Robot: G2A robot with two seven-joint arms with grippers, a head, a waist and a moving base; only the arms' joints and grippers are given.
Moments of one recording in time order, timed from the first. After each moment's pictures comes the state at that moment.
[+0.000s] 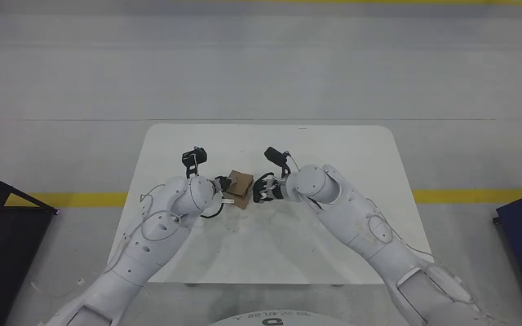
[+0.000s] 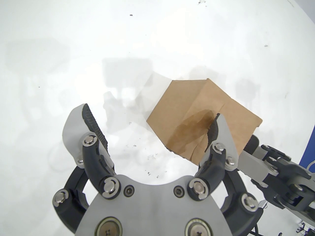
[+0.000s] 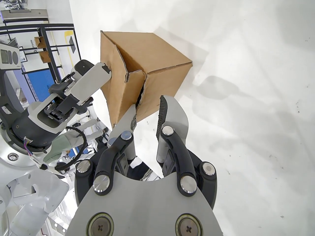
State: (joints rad) left arm 1.16 -1.23 -0.91 -1.51 0.74 0.69 -0.87; right arm -1.08 -1.26 0.85 -1.34 -0.14 0.41 0.82
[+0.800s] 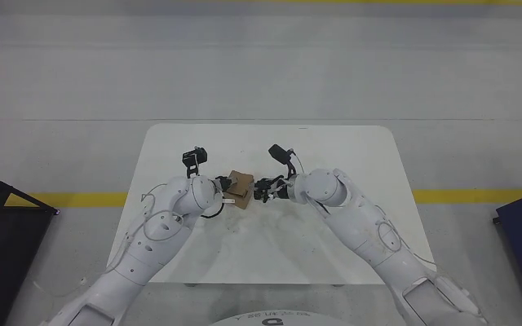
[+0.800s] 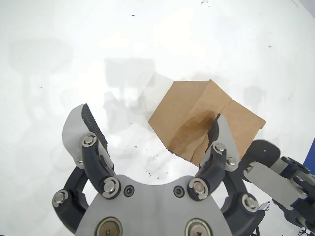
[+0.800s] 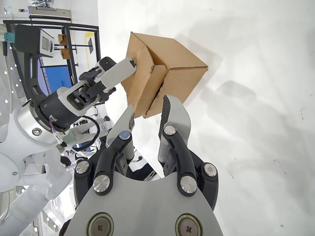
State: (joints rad) left arm 1.16 -1.25 -0.91 -1.50 0.77 0.70 -0.88; right arm -1.14 -1.23 0.93 -1.40 -0.12 0.29 0.80
